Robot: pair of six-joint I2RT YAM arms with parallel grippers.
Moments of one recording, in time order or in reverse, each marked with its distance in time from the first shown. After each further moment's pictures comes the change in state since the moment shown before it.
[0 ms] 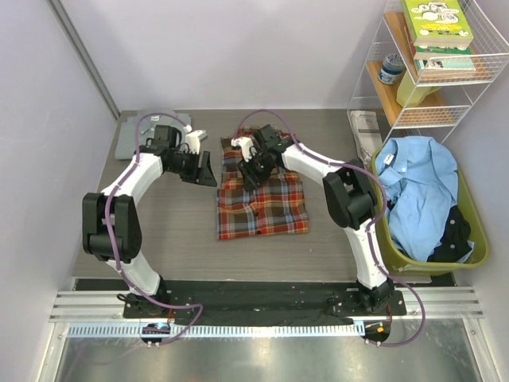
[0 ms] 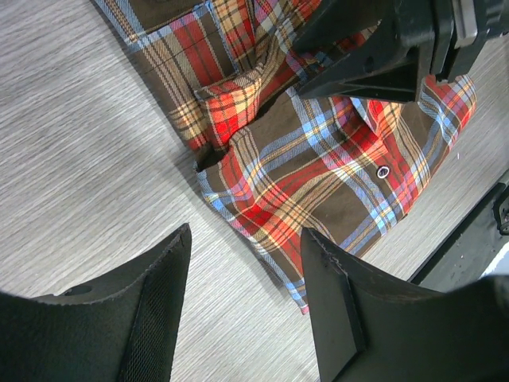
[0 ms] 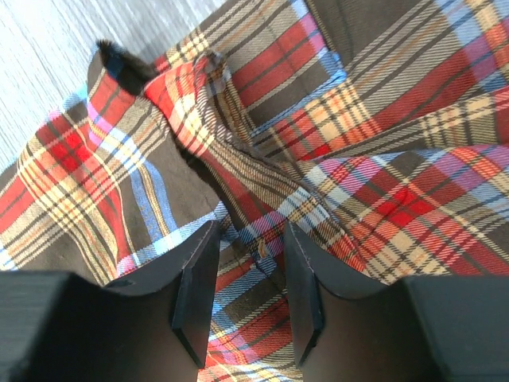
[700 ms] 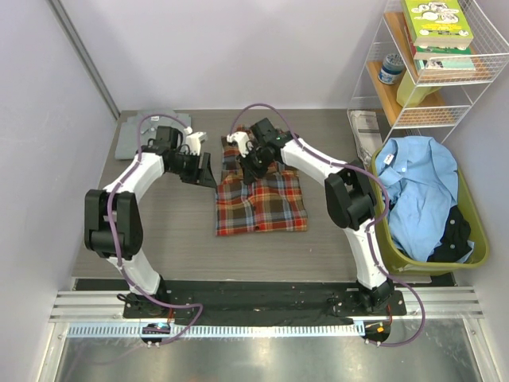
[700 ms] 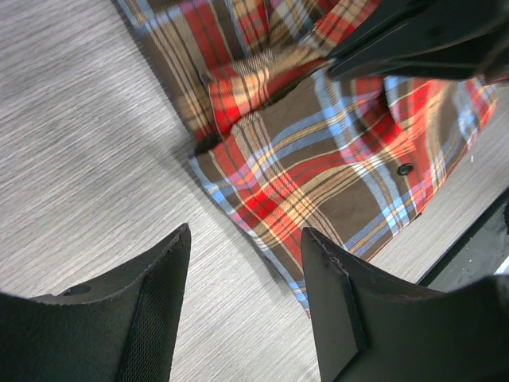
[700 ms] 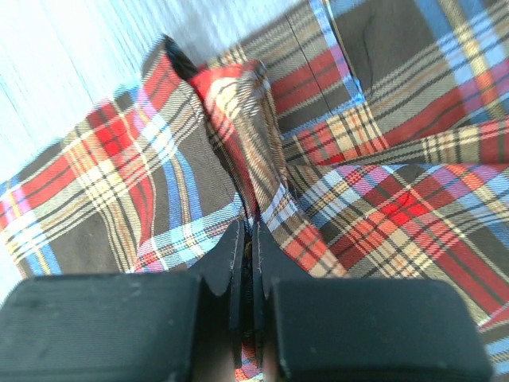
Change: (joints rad) left arm 0.000 0.023 0.000 0.003 -0.028 -0.003; right arm 0.010 0.000 0.087 -0.095 -0.007 -0.080
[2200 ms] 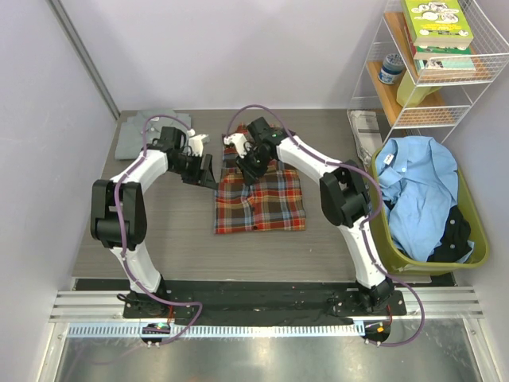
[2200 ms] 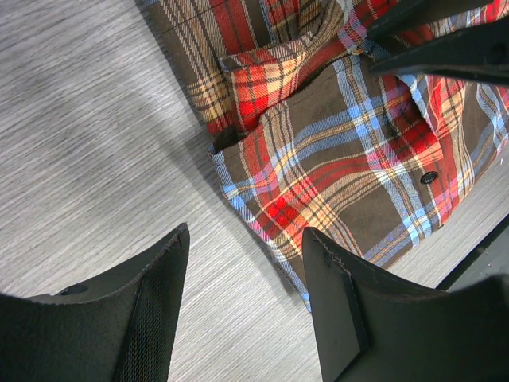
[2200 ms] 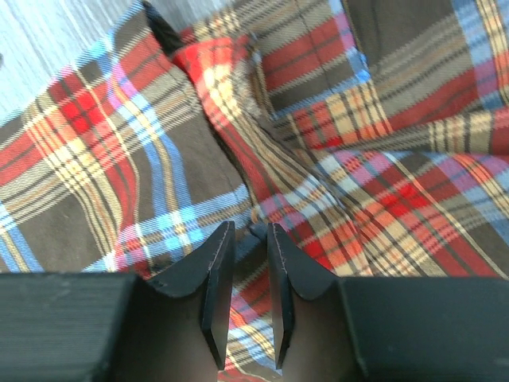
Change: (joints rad) left arm 0.000 0.101 0.039 0.000 -0.024 0.026; right arm 0.002 0.074 0.129 -0.119 0.045 -0.065
